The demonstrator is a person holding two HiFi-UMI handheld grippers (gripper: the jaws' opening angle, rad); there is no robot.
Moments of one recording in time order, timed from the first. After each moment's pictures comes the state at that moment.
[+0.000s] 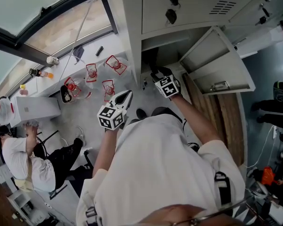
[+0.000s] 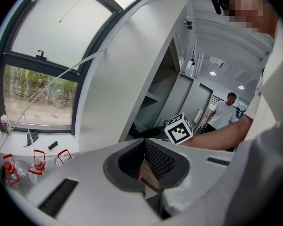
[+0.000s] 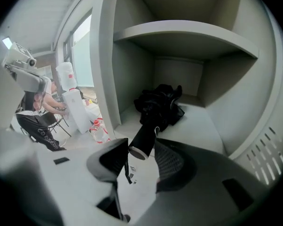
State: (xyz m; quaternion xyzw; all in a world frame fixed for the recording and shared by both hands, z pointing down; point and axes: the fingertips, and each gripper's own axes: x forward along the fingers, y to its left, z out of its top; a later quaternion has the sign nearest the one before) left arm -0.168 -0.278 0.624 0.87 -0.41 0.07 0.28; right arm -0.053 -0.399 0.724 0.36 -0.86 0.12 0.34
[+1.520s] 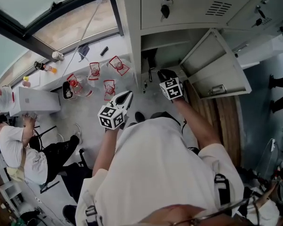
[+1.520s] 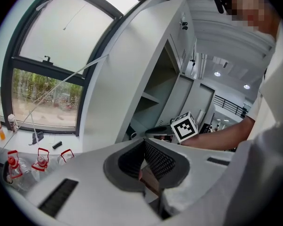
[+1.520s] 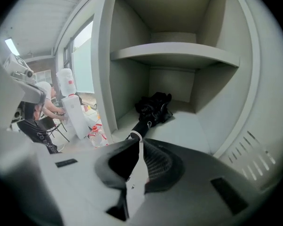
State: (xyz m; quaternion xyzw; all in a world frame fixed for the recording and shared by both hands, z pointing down) left arm -0.159 -0.261 0.625 0.85 -0.45 0.06 0.27; right arm -0.028 -0.399 0.705 0.38 -0.87 0.11 0.30
